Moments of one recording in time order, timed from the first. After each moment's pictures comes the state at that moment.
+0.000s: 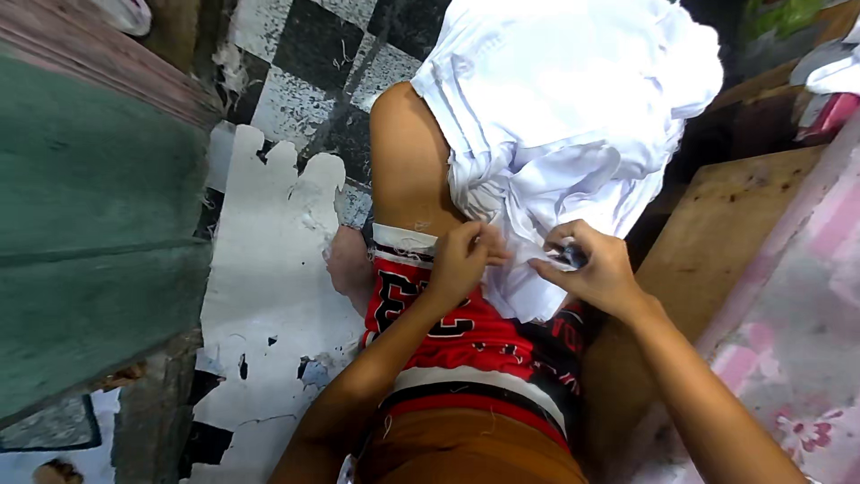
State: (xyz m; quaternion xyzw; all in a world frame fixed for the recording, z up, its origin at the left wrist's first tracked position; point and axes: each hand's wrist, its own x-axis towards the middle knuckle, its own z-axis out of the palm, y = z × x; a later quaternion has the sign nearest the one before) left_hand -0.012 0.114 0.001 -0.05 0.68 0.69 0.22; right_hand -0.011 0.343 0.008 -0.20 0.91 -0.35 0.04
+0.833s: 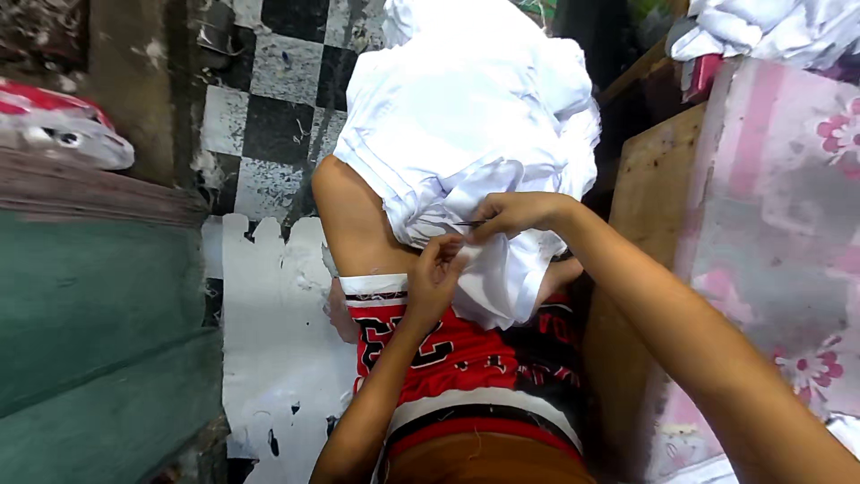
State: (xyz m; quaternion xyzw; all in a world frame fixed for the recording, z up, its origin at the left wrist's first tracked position) left_hand -0.019 0.129 -0.032 0.11 0.74 0.65 0.10; right_hand -0.112 0.335 0.027 -0.08 0.73 -0.46 0.50
